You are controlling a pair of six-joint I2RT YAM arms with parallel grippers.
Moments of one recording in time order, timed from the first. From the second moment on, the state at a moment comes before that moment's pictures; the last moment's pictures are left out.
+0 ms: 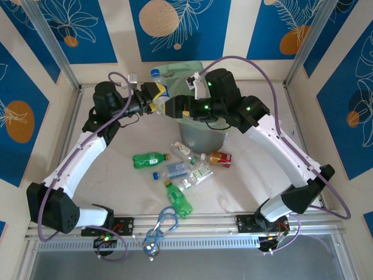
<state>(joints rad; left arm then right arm) -0.33 1.31 1.18 0.08 0.76 -1.26 0.72 1.51 1.78 -0.78 -0.43 0.64</state>
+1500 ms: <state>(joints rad) -0.38 1.27 1.24 0.09 0.77 -1.25 0.67 1.55 1.88 -0.85 -0.40 0.62</state>
